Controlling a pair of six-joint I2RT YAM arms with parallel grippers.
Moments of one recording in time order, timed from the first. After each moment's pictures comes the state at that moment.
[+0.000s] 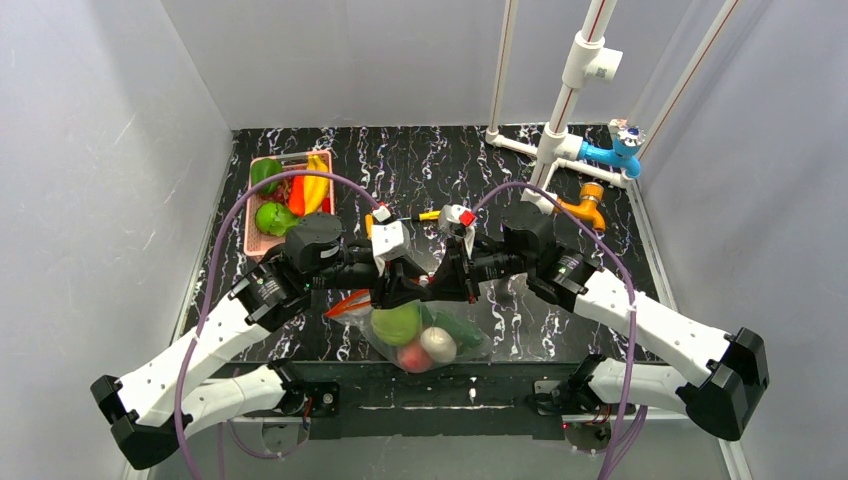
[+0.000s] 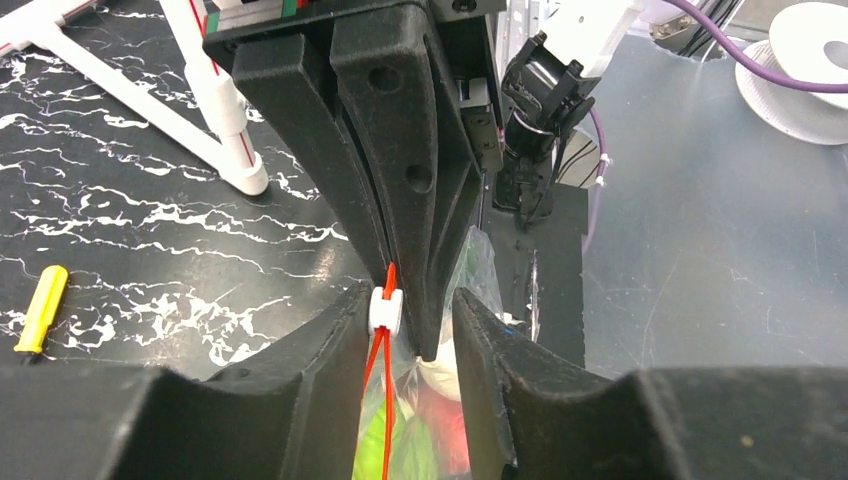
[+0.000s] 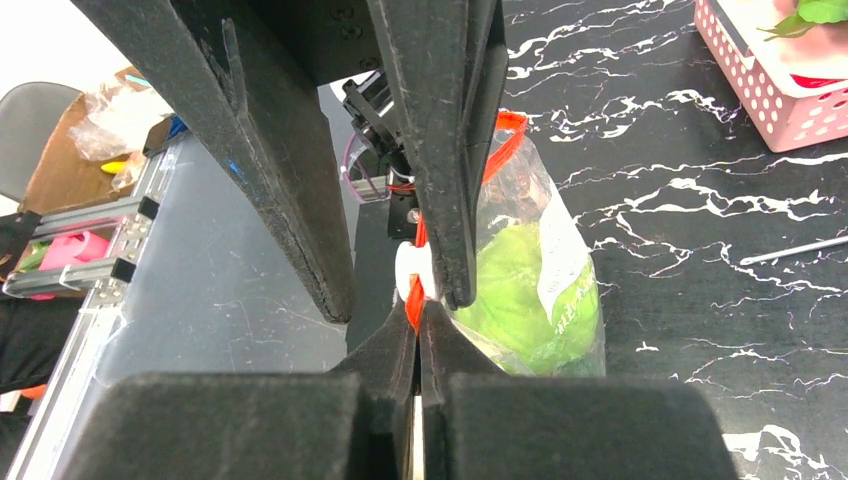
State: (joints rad) left arm -0.84 0.91 1.02 -0.42 0.59 0.08; right arm 0.86 1.10 0.92 -0.06 -0.87 0.17
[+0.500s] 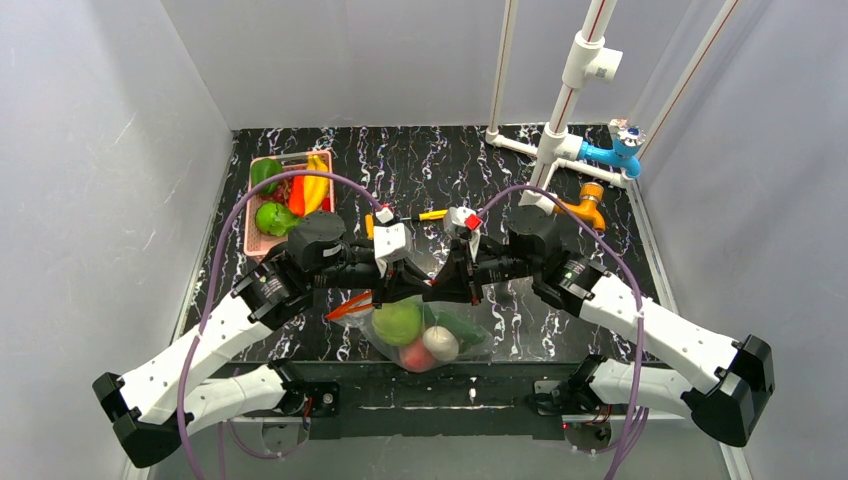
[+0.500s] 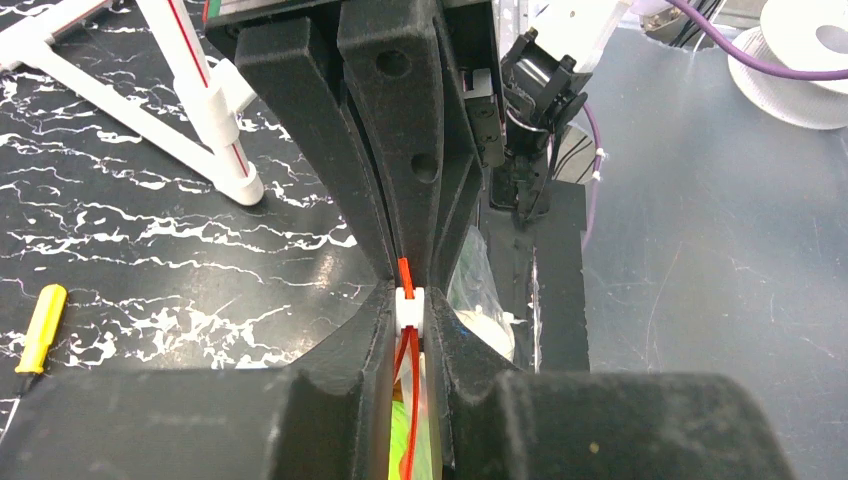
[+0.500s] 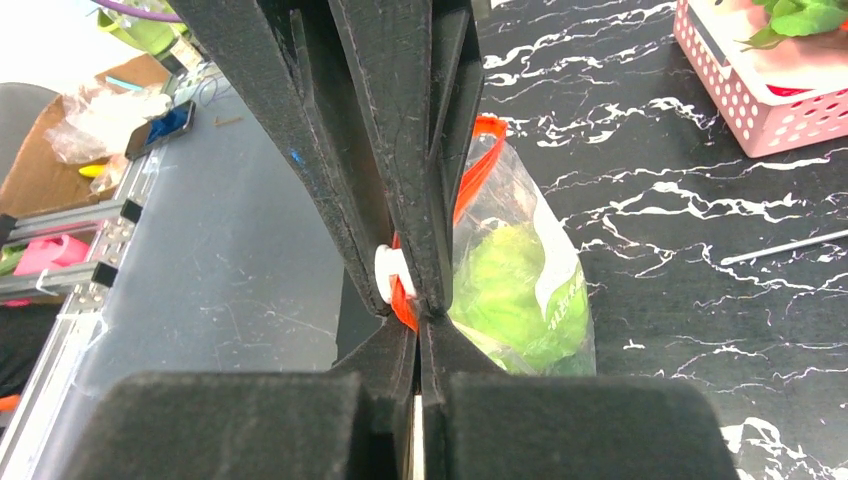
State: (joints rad) left arm -0.84 0.92 1.02 -0.41 0.63 0.10; right arm 0.86 1.07 0.91 -0.09 -0.84 0.14
